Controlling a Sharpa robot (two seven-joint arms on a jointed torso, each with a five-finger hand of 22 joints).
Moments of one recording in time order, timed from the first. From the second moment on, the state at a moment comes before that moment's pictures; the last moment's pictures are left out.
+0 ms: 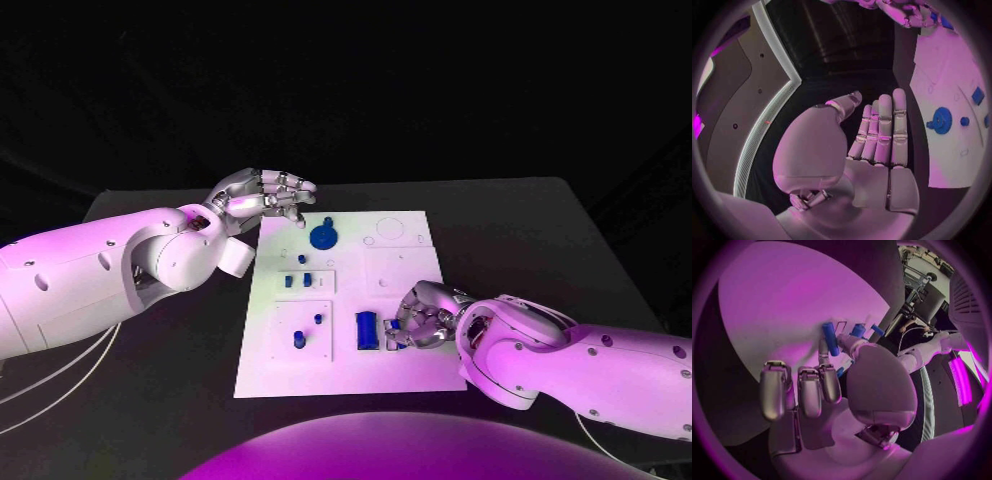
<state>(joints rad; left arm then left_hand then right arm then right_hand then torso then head) 1.16 -0.89 -0.05 1.50 -0.16 -0.09 0.28 1.34 -0.19 0.55 0.03 0.07 0.80 0.20 0.44 0.27 0.92 0.14 0.54 0.12 1.00 0.06 1.05 0.40 0.17 0.96 0.15 0.75 0.53 1.00 -0.88 -0.20 1.84 -1.29 -0.42 -0.54 1.17 -0.20 0.52 0.22 0.26 1.09 0.06 0.37 0.64 1.46 -0.03 1.43 1.31 1.46 -0.10 1.55 1.31 0.05 1.46 0.01 1.40 1.31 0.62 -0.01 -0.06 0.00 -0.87</state>
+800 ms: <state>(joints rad) 1.16 -0.89 -0.05 1.49 -0.16 -0.08 0.28 1.34 -0.19 0.55 0.03 0.07 0.80 0.20 0.44 0.27 0.92 0.14 0.54 0.12 1.00 0.06 1.05 0.40 0.17 0.96 0.15 0.75 0.53 1.00 -0.93 -0.20 1.88 -1.05 -0.44 -0.54 1.16 -0.19 0.53 0.22 0.26 1.09 0.06 0.38 0.64 1.47 -0.03 1.43 1.31 1.46 -0.11 1.55 1.31 0.05 1.47 0.01 1.40 1.31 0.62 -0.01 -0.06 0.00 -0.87</state>
